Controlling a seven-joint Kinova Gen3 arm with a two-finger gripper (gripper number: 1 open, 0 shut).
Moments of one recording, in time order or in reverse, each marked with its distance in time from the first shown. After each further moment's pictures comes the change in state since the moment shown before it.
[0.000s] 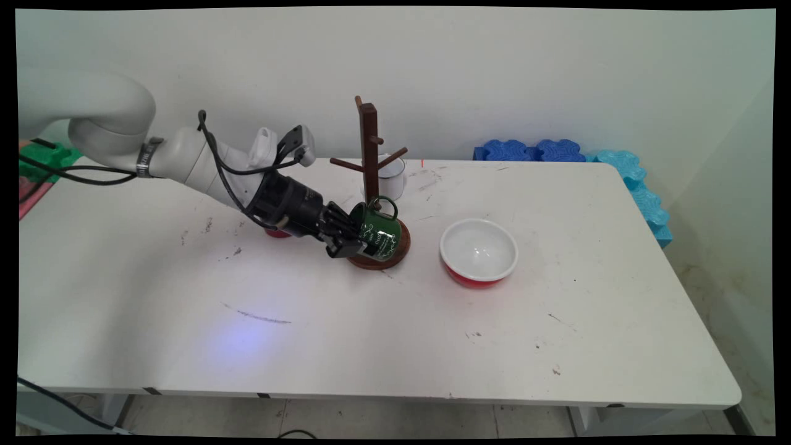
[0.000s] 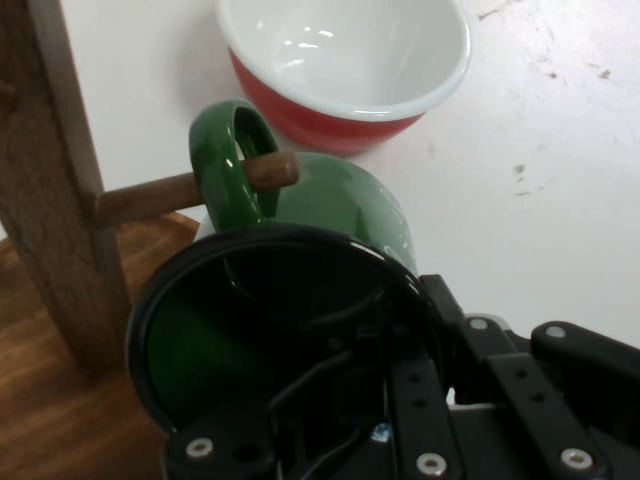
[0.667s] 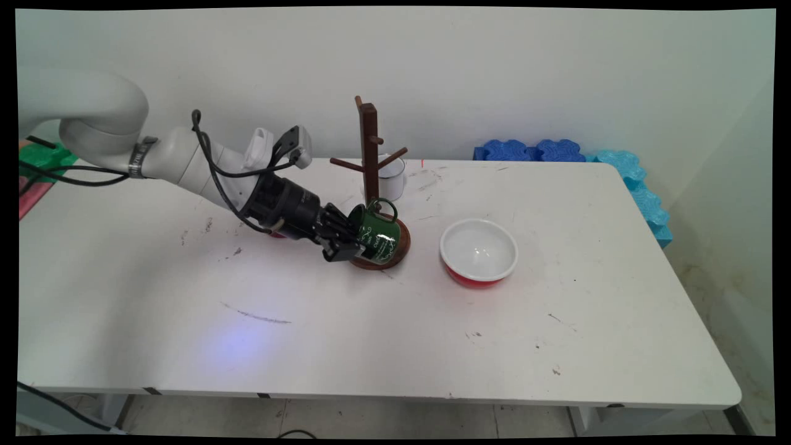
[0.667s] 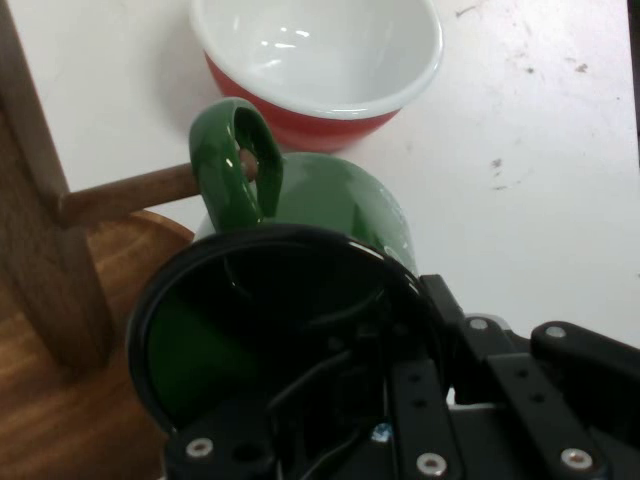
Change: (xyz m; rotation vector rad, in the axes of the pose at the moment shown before) arm 0.000 0.009 -0.006 -0.010 -0.002 0.017
